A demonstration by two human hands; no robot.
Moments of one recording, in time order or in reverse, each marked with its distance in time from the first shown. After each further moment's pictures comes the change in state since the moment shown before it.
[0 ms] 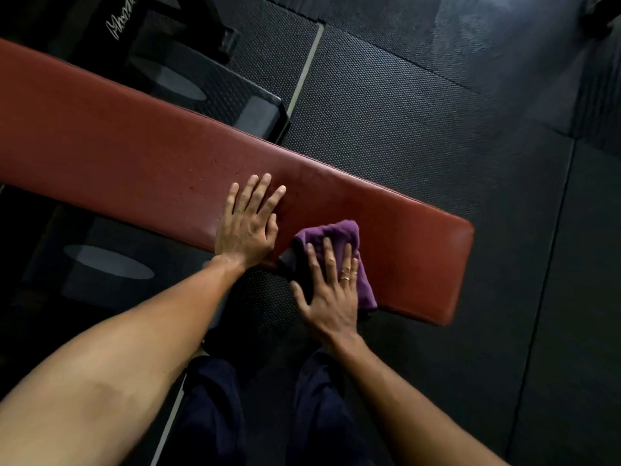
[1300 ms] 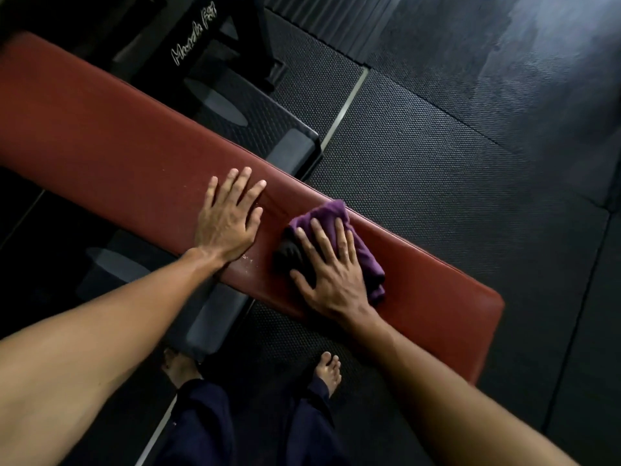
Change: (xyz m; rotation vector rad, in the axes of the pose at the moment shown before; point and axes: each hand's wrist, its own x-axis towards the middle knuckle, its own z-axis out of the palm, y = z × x) left_hand 0.043 -0.088 -0.032 0.048 -0.013 -0.193; right_hand 0.136 -0.017 -0.013 -0.005 -0.114 -0.378
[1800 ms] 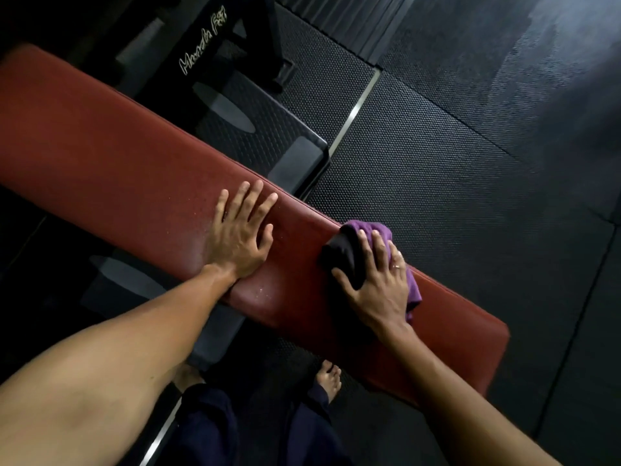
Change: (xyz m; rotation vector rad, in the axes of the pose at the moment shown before) left_hand 0.023 -0.006 0.001 -0.016 0.001 -0.016; right_hand 0.026 0.045 -0.030 -0.065 -0.044 0.355
